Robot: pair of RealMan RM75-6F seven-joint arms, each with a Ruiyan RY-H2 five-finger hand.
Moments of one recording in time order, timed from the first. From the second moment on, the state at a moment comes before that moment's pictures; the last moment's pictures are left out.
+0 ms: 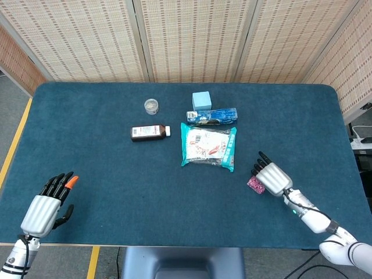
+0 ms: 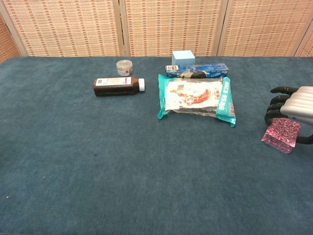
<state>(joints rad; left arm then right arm) -0.19 -1.22 0.03 -1.54 1.65 1.45 0.10 0.57 -1.43 -0.07 -1.05 -1.65 1.01 -0.29</state>
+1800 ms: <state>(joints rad) -0.17 -1.19 0.03 -1.55 1.66 1.48 0.07 0.56 -1.40 -0.10 -1.41 -1.67 0.97 -0.55</state>
